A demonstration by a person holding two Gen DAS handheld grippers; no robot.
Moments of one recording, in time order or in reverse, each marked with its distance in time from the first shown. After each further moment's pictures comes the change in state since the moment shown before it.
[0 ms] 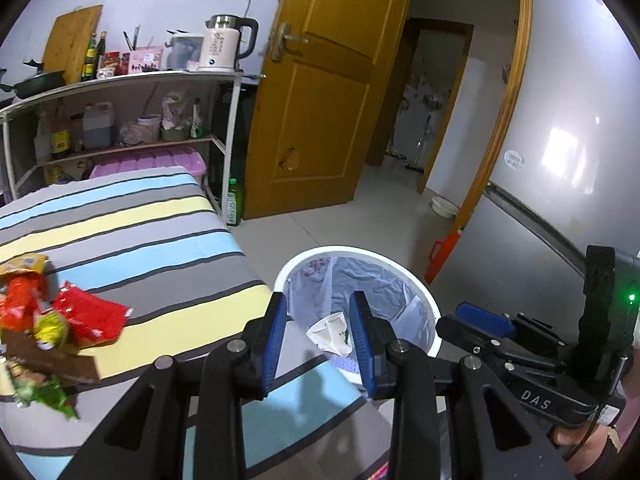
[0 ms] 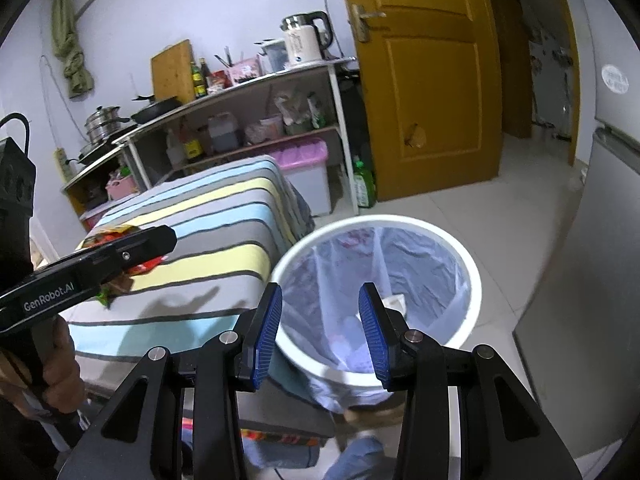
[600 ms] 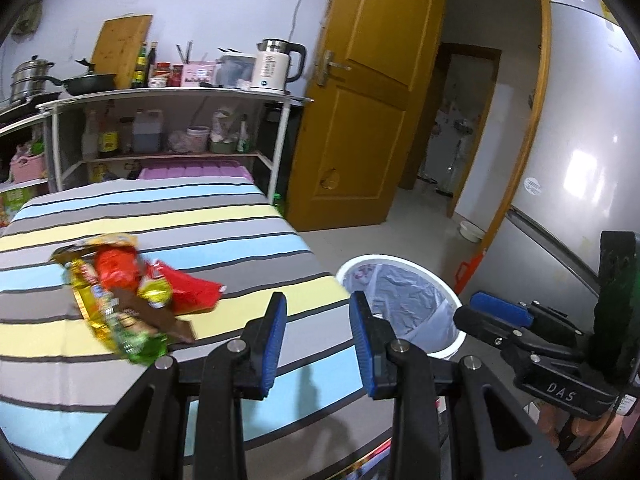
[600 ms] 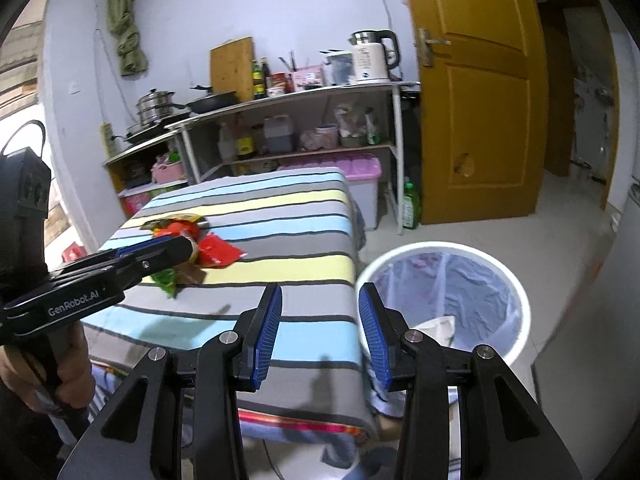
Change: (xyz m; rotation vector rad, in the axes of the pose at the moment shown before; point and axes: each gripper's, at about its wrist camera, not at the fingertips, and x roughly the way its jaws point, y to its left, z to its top) left arm -0.070 0.047 -0.026 -0.062 -0.080 0.115; right arm -0.021 0.076 -0.002 -0.139 -0.034 0.119
